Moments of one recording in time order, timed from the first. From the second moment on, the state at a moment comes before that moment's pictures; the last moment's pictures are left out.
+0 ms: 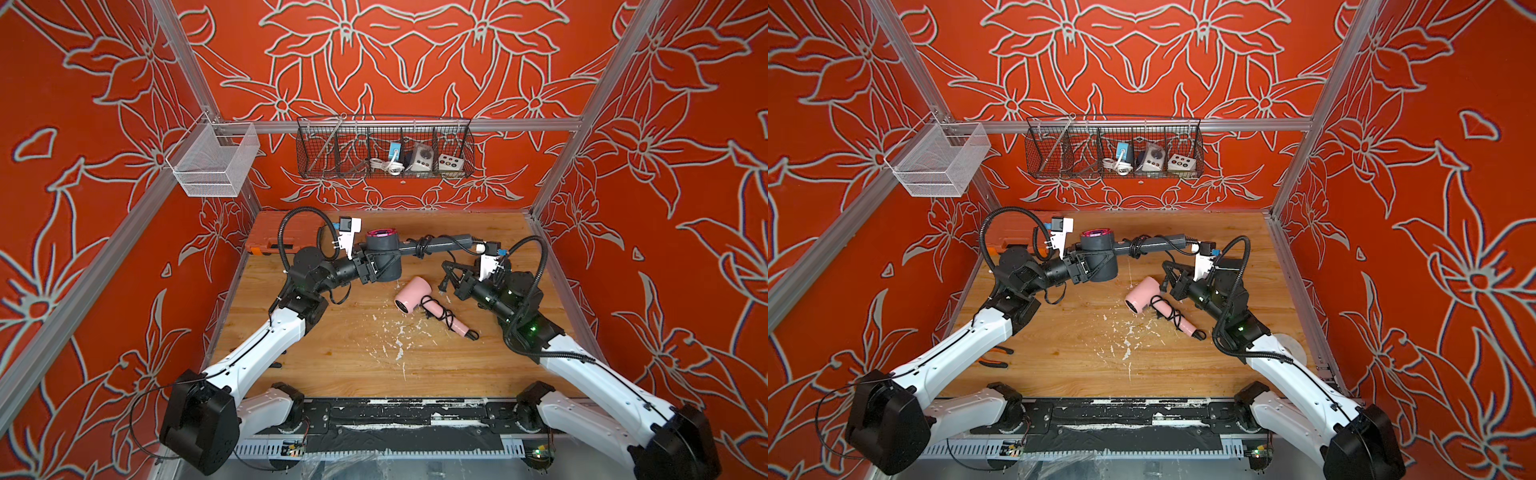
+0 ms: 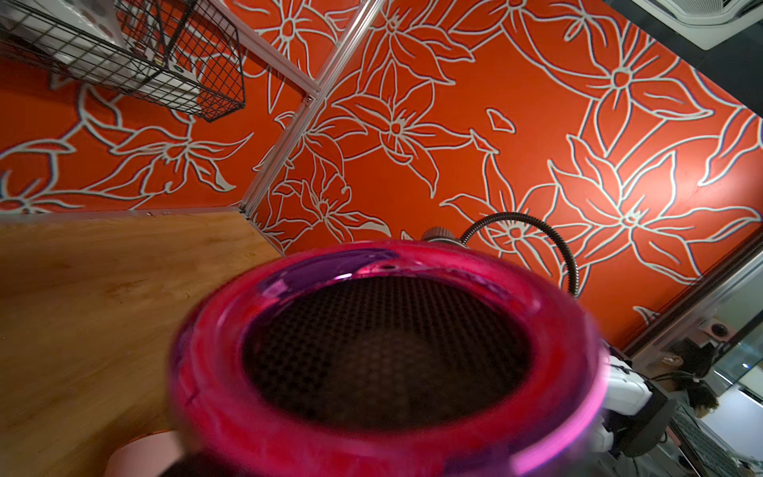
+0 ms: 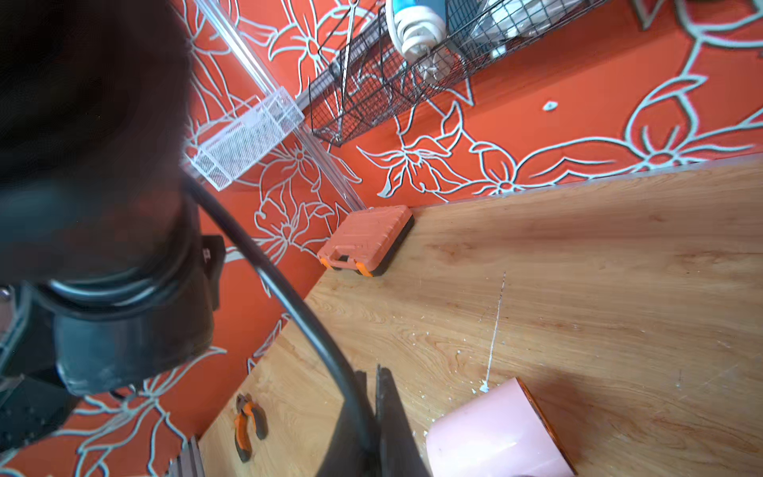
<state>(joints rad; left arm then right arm) -0.37 1.16 0.77 0.58 0.69 -0.78 0.58 0.94 0.58 0.34 -0.22 0.58</state>
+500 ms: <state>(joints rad) -0.38 1.12 0.99 0.05 0.55 -0.46 0.82 0.88 0.72 -0.02 -0.05 0.35</state>
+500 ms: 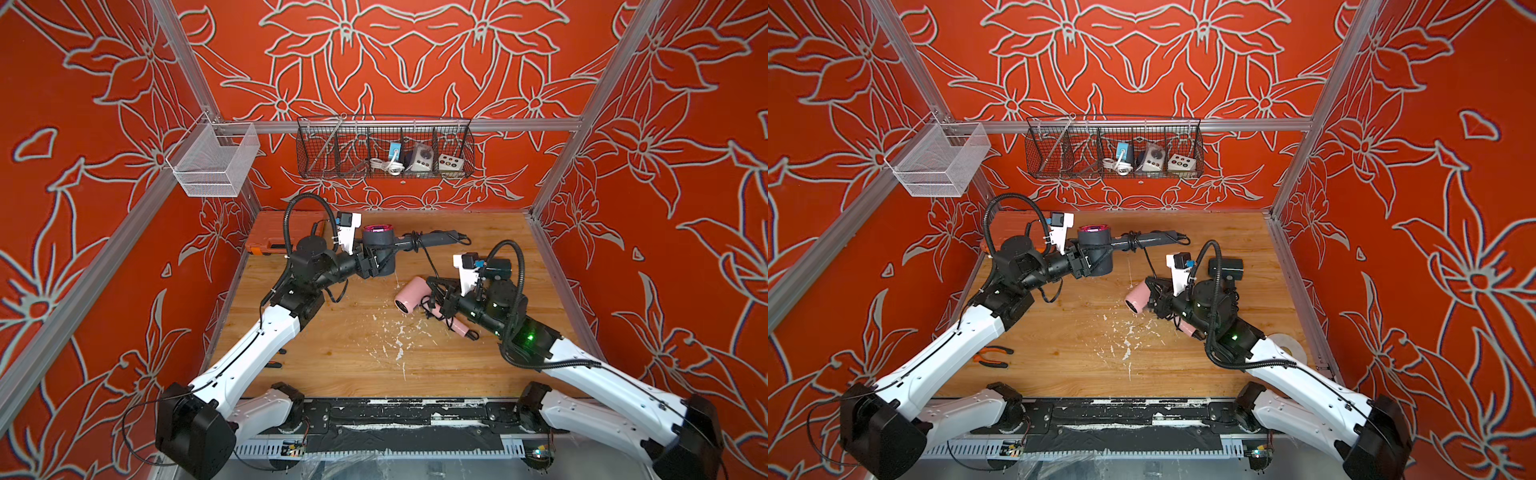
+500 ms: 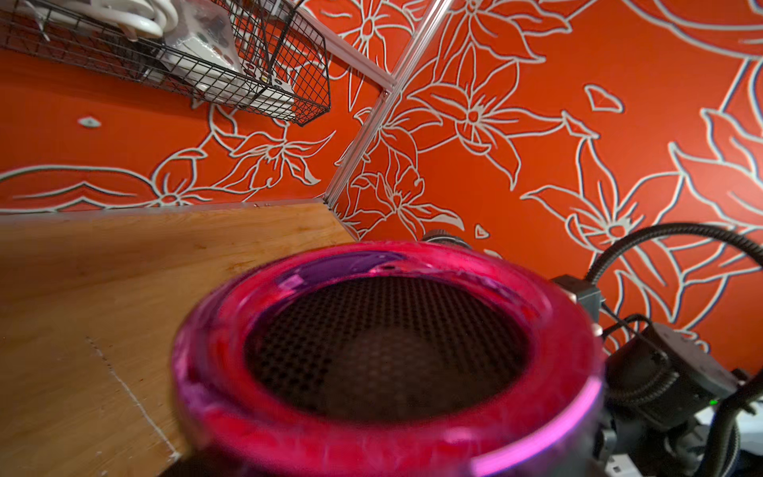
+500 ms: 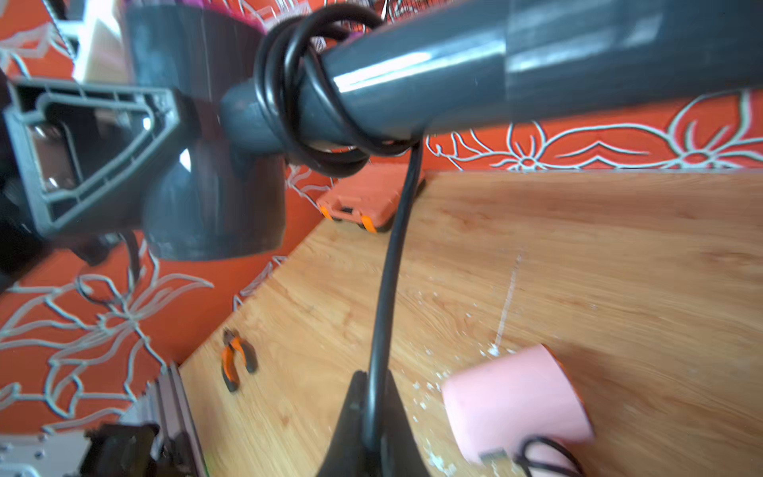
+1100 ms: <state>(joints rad) -0.41 1.18 1.16 -0.40 0.57 -0.14 0.82 1.14 1.37 -0.88 0.00 -0.25</state>
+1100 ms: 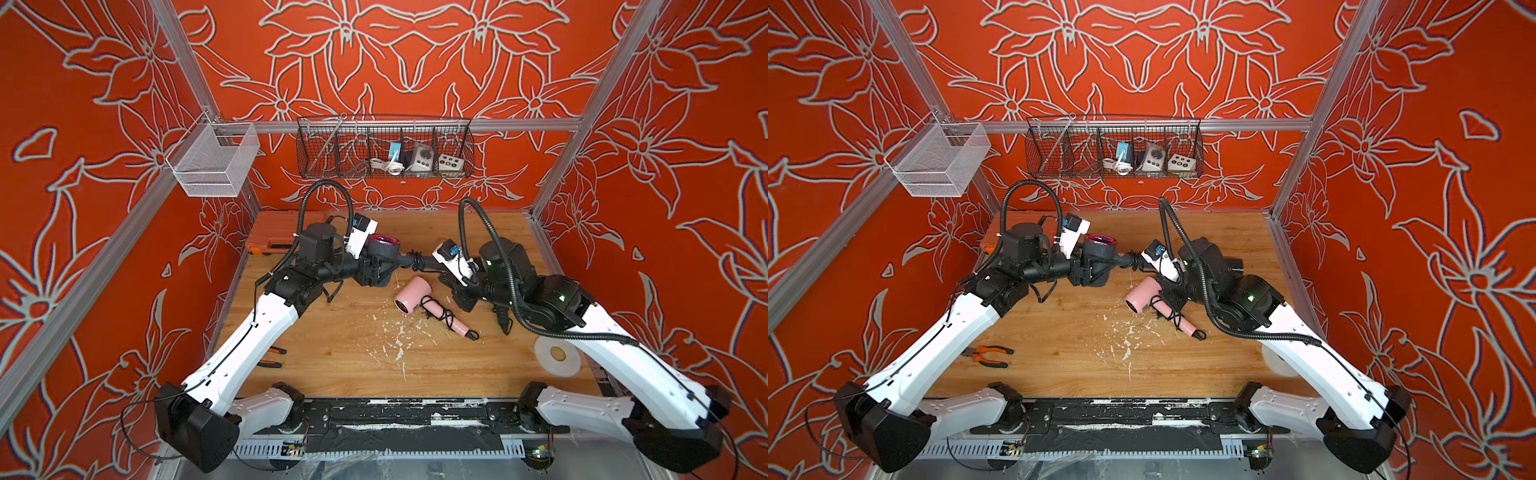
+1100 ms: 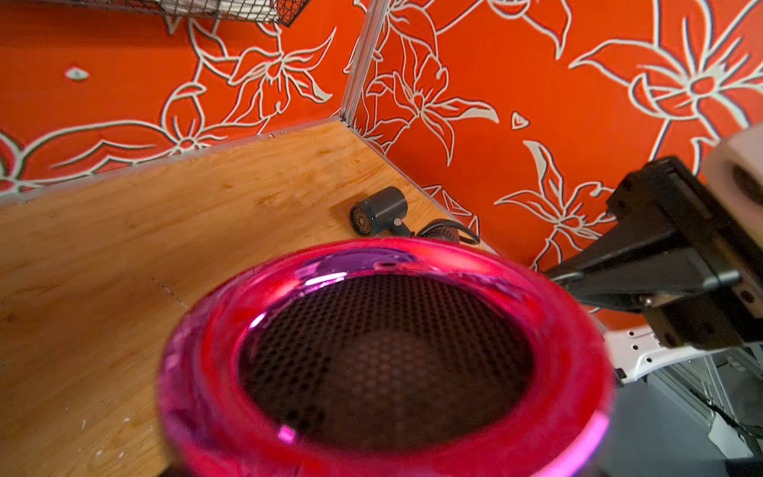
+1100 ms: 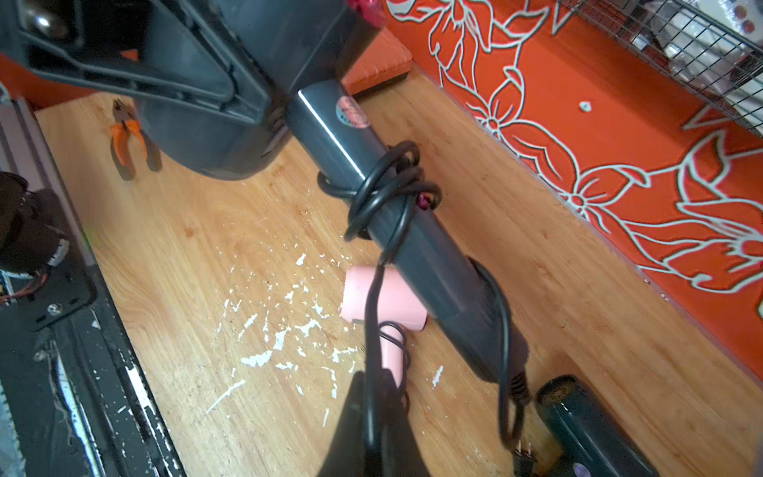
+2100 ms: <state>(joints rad) -0.47 1.38 1.38 -0.89 0.53 -0.01 0.56 1.48 1.22 -0.62 -0.43 -0.53</state>
